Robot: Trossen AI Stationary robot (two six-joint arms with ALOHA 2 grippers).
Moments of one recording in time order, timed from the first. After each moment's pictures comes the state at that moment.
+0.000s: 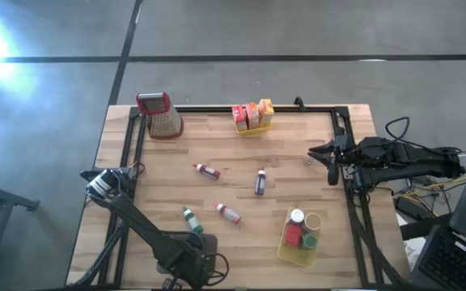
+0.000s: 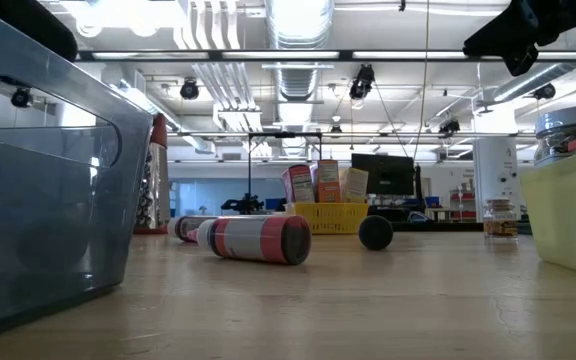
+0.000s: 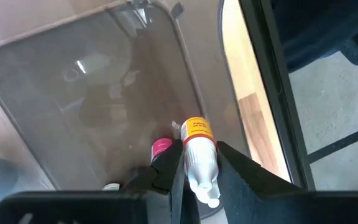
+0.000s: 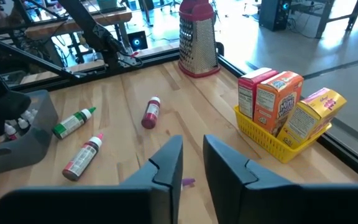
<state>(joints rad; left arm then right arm) -0.74 1.95 1.51 -0.93 0.14 -0.35 0.06 0.42 0.59 -0.49 0.32 0.25</state>
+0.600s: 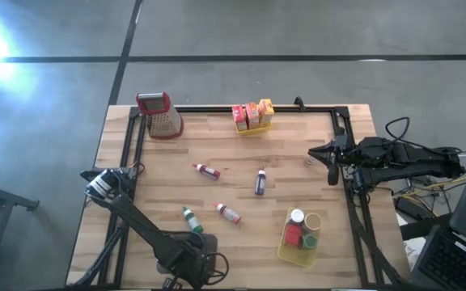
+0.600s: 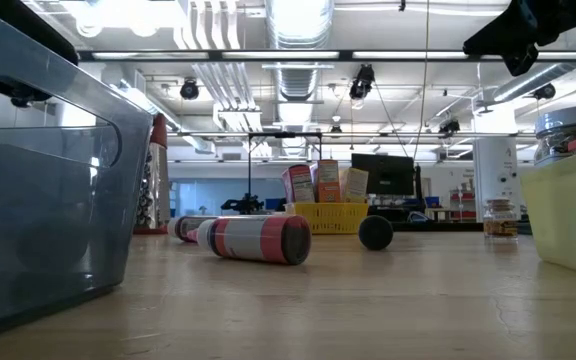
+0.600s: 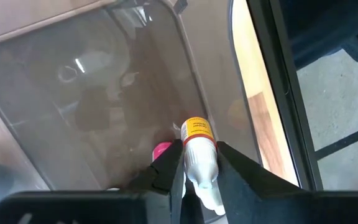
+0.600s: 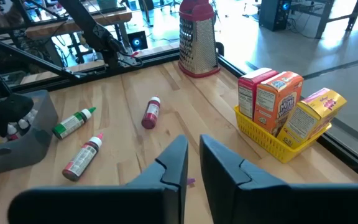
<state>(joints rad) -0.74 1.95 1.48 -0.90 0.14 -0.34 0.06 0.42 0.59 -0.49 0.32 0.25</state>
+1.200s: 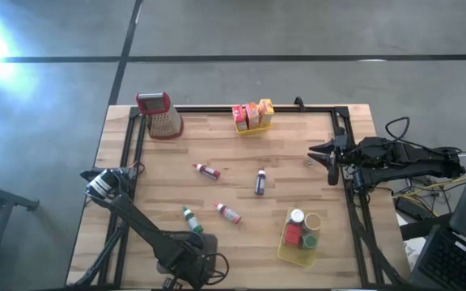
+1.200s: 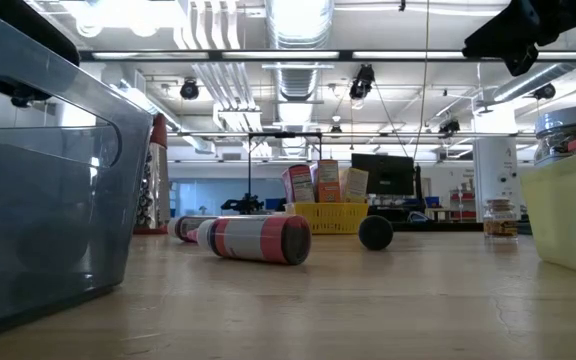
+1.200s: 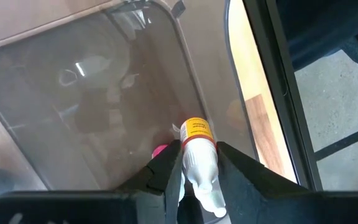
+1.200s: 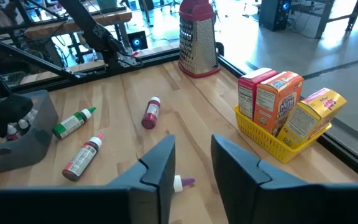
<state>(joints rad) -0.74 1.95 1.48 -0.89 0.14 -0.34 0.06 0.42 0.59 -0.49 0.32 0.25</state>
